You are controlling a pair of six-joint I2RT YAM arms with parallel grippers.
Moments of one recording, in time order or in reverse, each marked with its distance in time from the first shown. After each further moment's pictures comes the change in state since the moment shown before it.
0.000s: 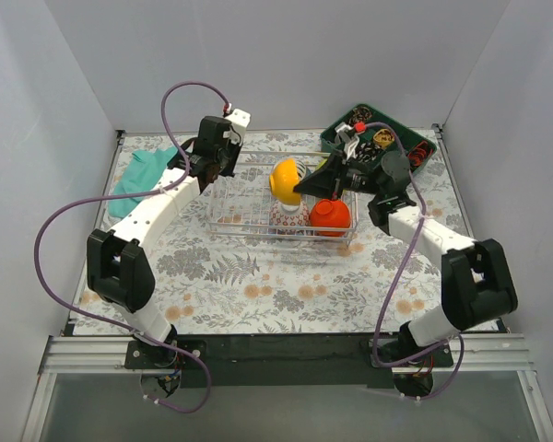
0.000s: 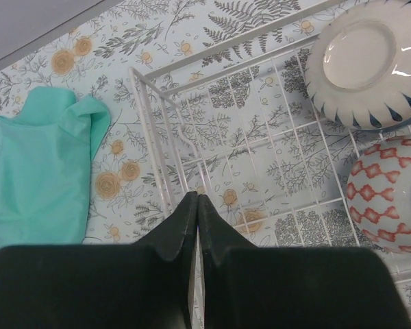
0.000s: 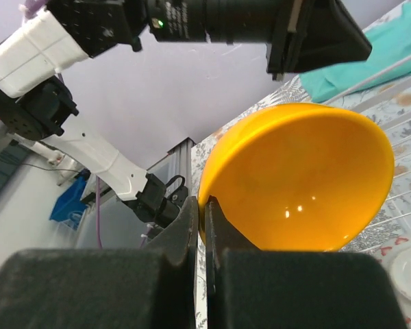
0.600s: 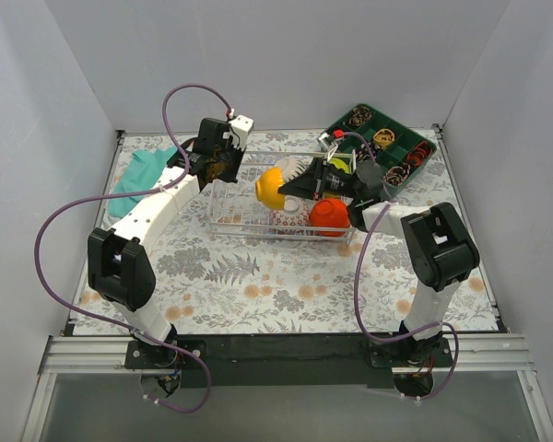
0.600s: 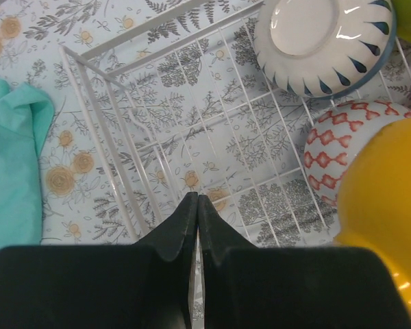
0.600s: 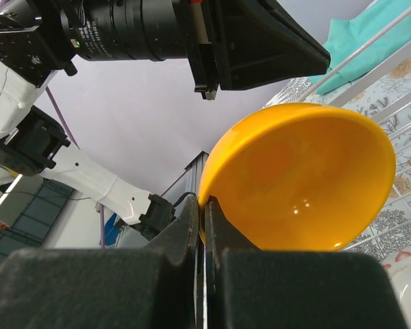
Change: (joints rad) left arm 0.013 0.011 0.013 -0.079 0.141 -0.021; right arm 0.057 0.335 0.023 0.354 0.072 0.260
